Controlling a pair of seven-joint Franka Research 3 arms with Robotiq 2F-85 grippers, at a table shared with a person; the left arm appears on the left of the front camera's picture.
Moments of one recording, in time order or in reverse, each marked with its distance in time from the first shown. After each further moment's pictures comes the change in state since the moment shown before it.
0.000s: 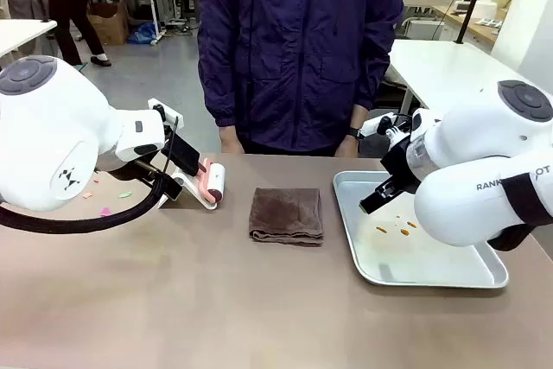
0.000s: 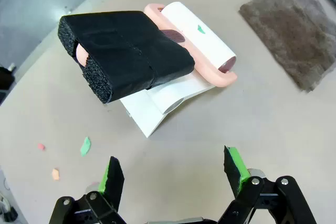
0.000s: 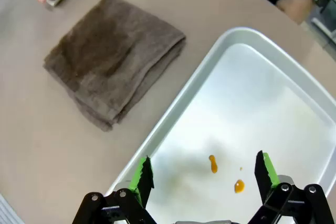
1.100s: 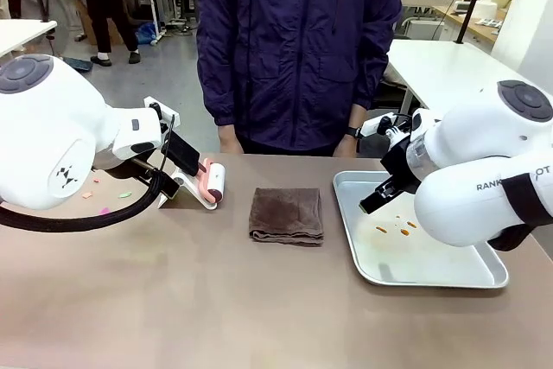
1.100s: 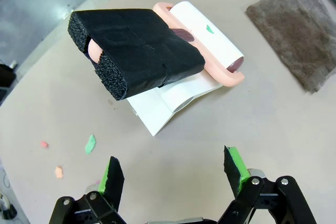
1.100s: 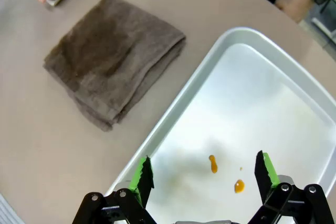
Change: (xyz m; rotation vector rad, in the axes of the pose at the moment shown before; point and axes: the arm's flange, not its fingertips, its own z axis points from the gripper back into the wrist) left arm -0.001 0.006 0.001 0.008 0.000 0.012; right arm 0.000 0.000 0.000 0.000 0.000 0.001
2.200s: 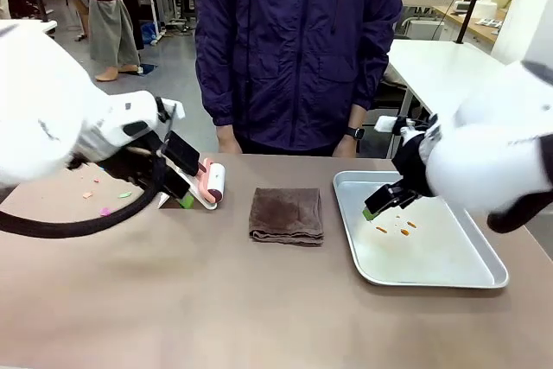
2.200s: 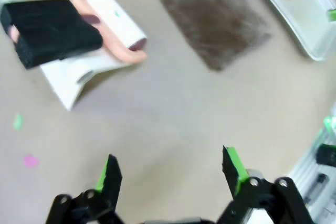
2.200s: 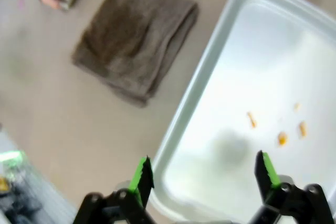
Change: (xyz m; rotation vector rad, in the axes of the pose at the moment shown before) left arm -0.001 -0.025 0.059 -0.339 0.083 0.105; right arm -0.012 0.000 0.036 0.200 0.141 -0.302
